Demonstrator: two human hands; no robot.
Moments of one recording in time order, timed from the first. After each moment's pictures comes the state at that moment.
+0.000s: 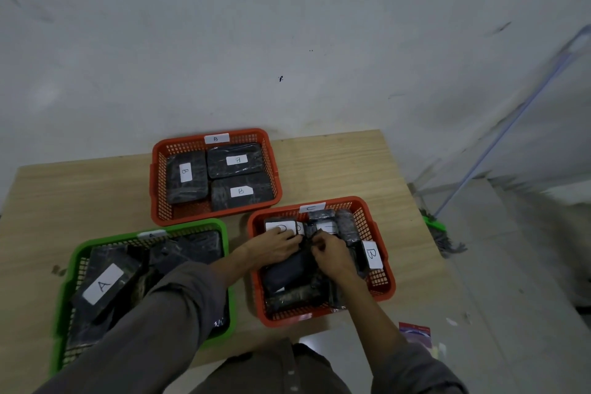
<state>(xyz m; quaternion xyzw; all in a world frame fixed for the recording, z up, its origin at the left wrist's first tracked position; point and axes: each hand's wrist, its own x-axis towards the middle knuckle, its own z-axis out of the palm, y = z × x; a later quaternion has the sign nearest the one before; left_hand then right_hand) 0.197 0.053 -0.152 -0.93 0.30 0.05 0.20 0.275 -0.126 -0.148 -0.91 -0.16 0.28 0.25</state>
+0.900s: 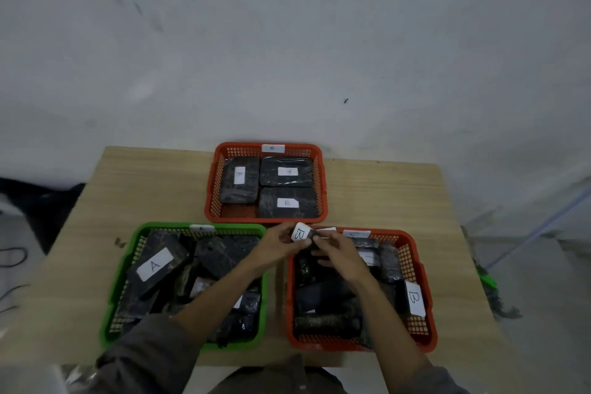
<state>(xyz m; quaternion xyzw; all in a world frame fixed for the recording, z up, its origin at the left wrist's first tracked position) 0.156 0.097 -0.128 -0.63 -0.29 -0.05 -0.72 0.269 -0.045 -0.119 -0.71 -0.11 0.45 0.53</state>
